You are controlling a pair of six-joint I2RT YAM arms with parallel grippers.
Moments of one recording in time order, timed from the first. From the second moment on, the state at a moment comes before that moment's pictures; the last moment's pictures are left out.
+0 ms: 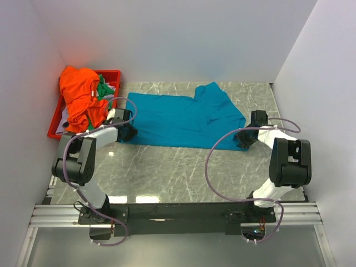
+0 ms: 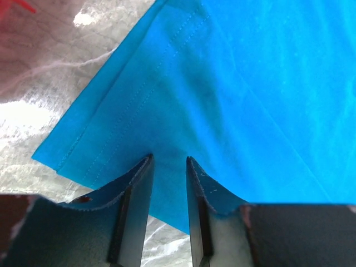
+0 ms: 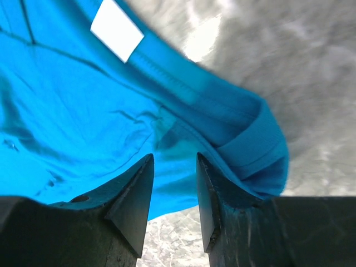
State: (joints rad) left arm -0.21 1.70 0.91 -0.17 -0.17 -0.94; right arm -0.10 1.63 0.87 -0.36 -0.07 0.90
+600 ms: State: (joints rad) left arm -0.36 1.39 0.59 -0.14 -0.25 -1.10; right arm -0.24 1.45 0.66 -0.30 -0.13 0.88
